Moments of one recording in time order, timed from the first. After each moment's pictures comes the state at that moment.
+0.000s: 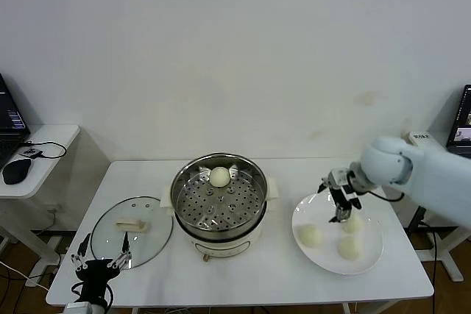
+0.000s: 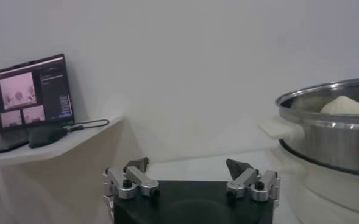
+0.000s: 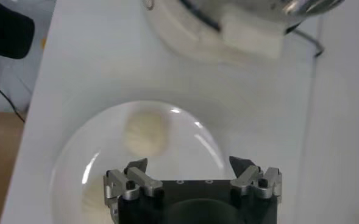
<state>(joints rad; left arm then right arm) 1.74 -1.33 -0.70 -2.08 -0.11 -0.01 -0.17 0.30 0.53 -1.19 1.63 0.13 -0.36 -0.95</state>
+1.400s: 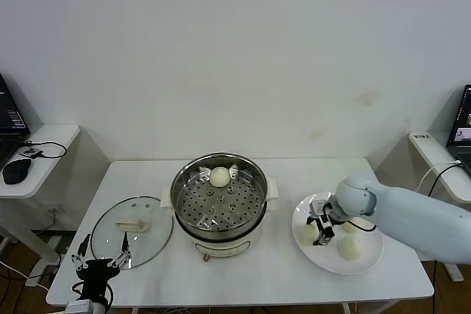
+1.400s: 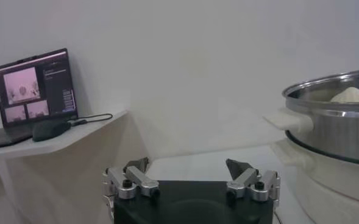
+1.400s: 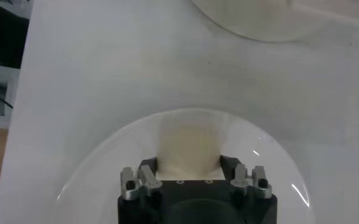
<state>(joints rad) 1.72 -1.34 -0.70 -2.05 -0.10 -0.01 -0.17 0.08 0.65 -1.04 1.51 0.07 -0.36 -0.93</state>
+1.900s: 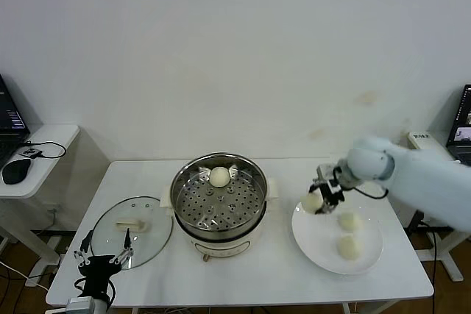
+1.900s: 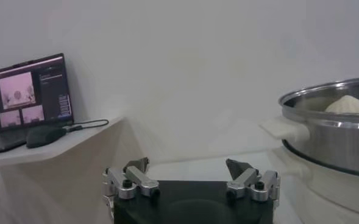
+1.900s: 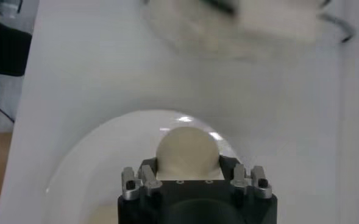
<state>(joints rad) 1.70 -1.32 -0.68 -2.05 -0.11 -0.01 -0.17 0.50 0.66 -1.17 1.59 0.26 -0.41 -0.97</state>
